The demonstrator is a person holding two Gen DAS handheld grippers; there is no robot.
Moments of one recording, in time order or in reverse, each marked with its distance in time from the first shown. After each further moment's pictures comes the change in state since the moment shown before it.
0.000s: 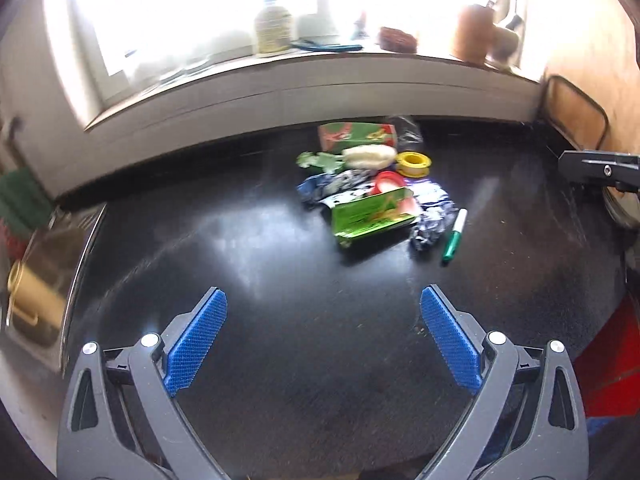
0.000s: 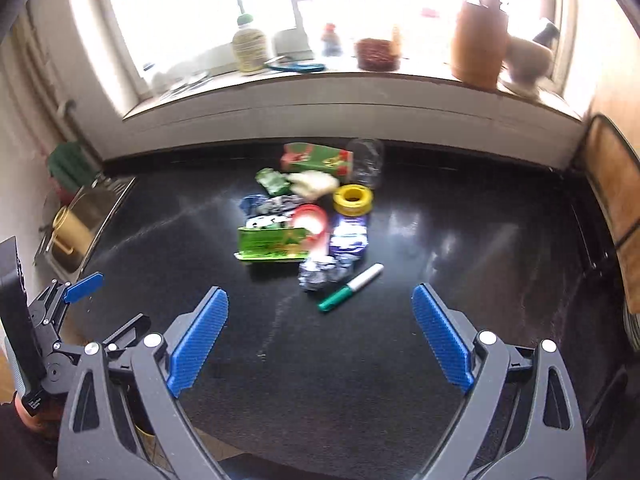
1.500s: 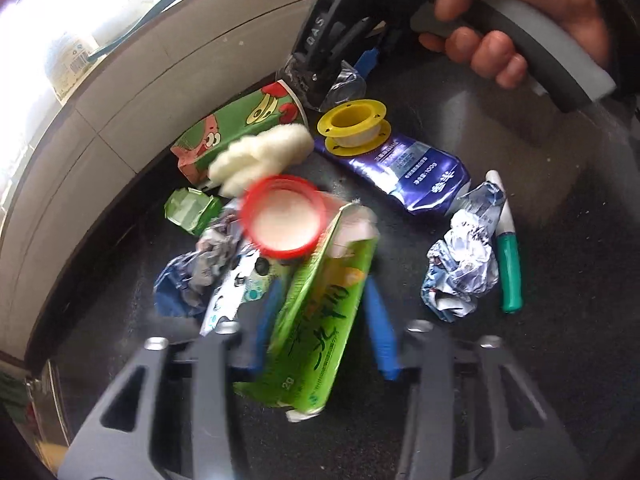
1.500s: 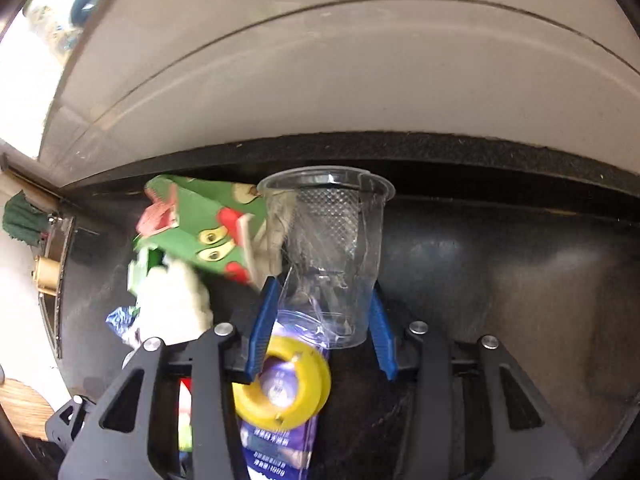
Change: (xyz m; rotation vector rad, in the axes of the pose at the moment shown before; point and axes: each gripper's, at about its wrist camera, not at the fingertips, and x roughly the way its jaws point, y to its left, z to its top) left arm 0.178 -0.070 0.050 0.445 0.089 -0.090; right arm 0.287 -0.084 0.145 0.087 0.259 0.133
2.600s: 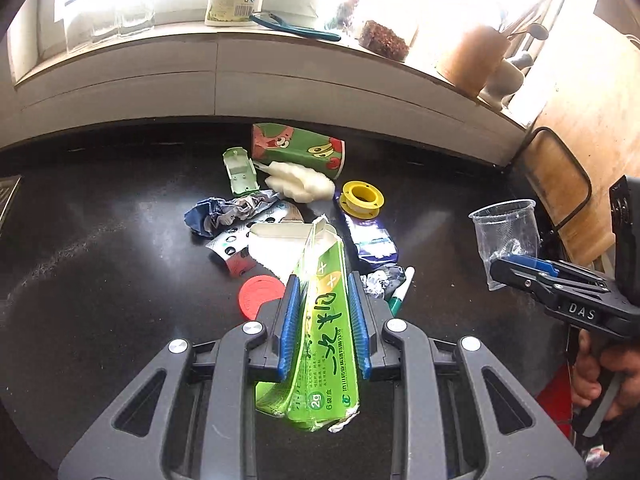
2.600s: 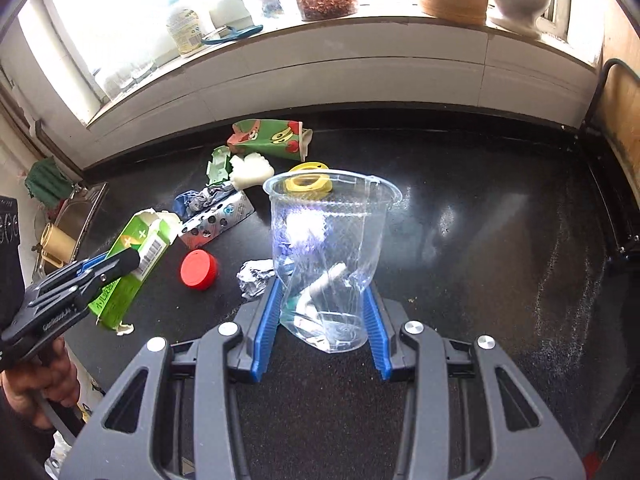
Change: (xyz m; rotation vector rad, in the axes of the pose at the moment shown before) left arm -0.118 0.048 -0.023 -0.622 -0.090 -0.189; right arm -0.169 0.040 -0.190 -0.005 -0.186 -0.115
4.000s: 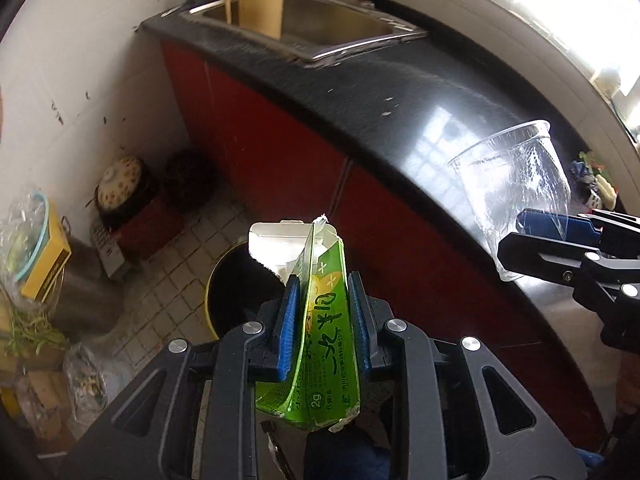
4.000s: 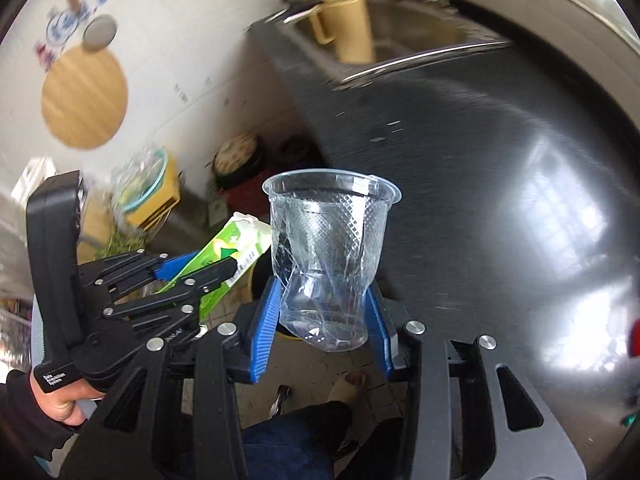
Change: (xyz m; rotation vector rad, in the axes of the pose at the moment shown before) left arm -0.212 0.255 -0.348 -0.730 0.010 0.573; right arm 0.064 0.471 -0.215 -0.907 0.364 0.545
